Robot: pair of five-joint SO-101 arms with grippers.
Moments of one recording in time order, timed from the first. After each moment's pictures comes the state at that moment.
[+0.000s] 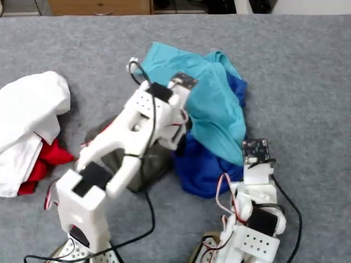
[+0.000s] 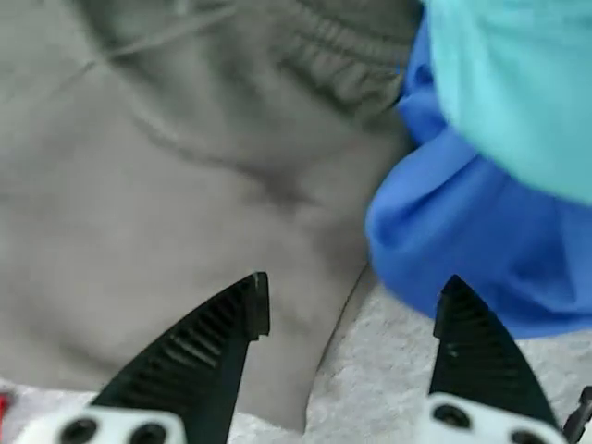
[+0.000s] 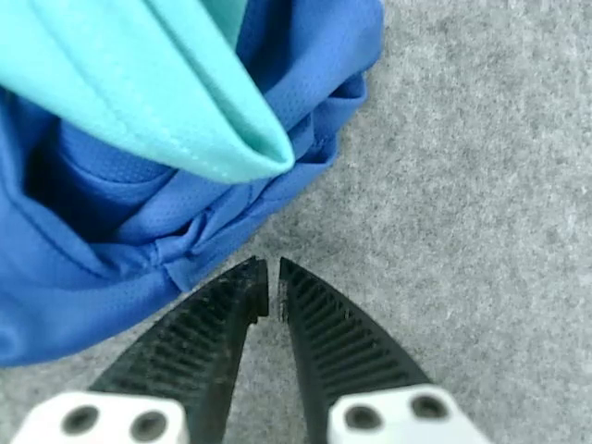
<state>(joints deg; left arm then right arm) 28.3 18.0 -6.3 83.9 -8.0 18.8 -103.6 96.7 75.6 15.4</state>
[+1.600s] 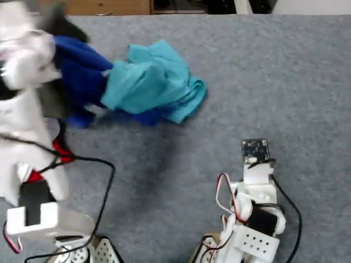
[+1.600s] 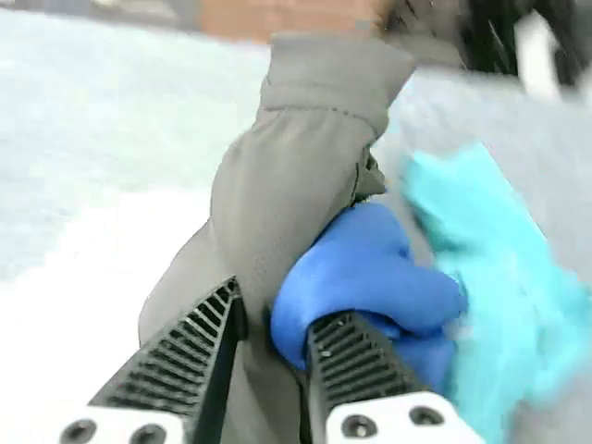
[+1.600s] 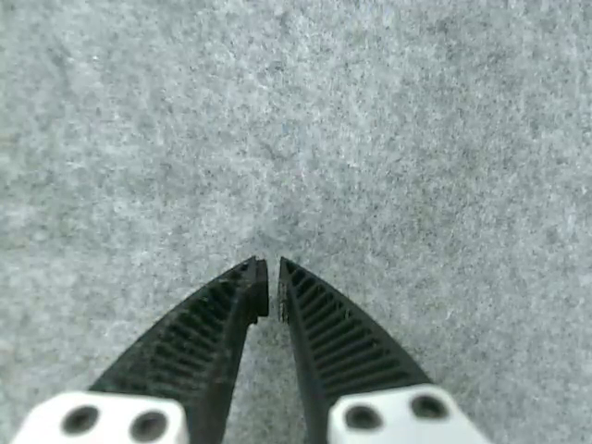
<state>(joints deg) -18.0 -1.1 -56.0 100.2 -8.5 18.8 -103.6 96.7 75.6 15.4</state>
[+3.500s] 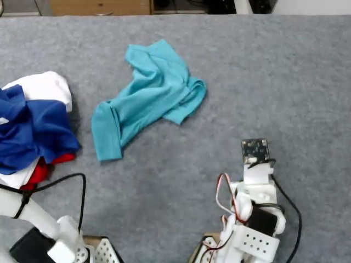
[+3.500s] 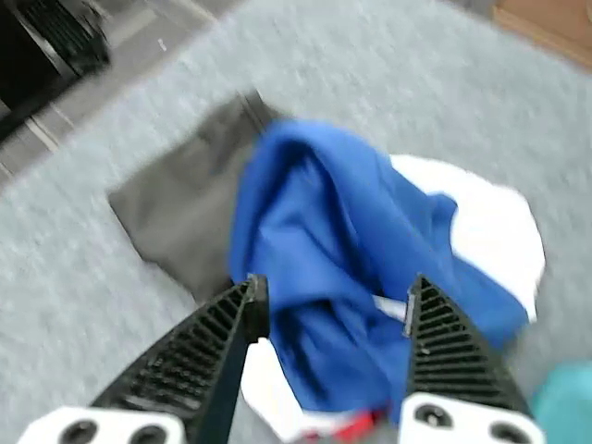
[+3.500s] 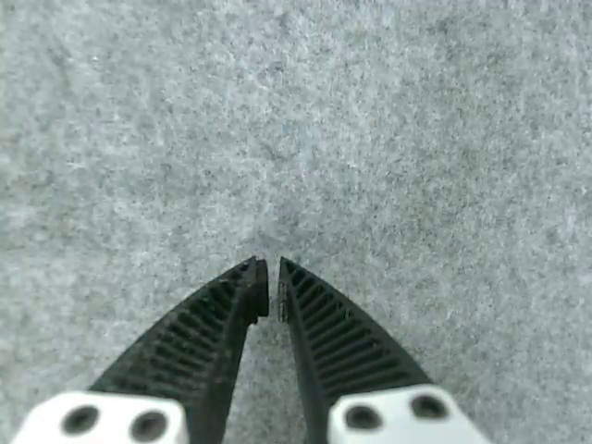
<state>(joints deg) -50.3 -24.0 -18.5 92.3 -16.1 18.8 -103.6 96.7 75.6 15.4</state>
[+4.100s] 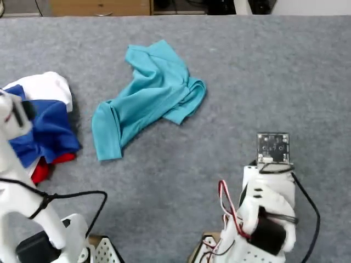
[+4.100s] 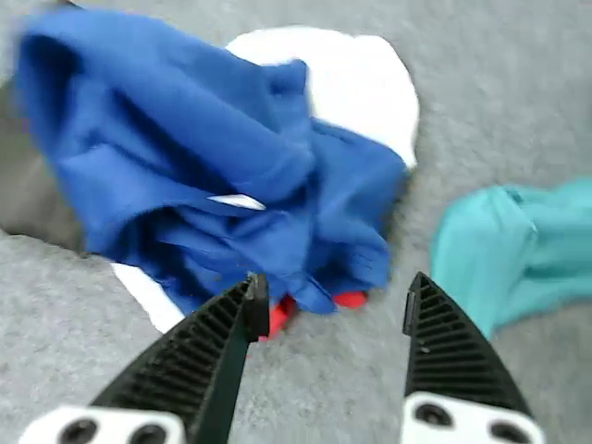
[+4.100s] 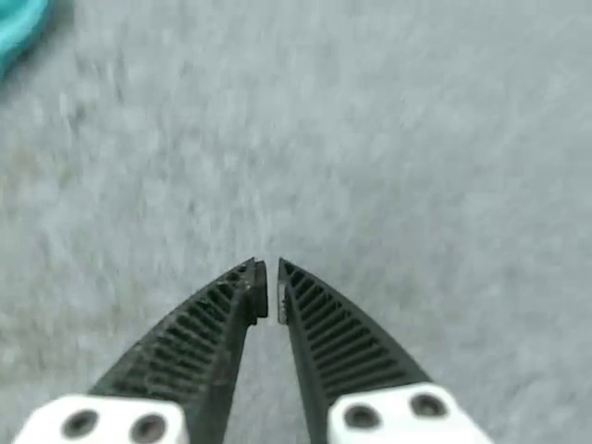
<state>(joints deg) -31.1 -27.1 -9.4 100.2 -16.1 21.7 -103.6 75.6 73.0 15.4</state>
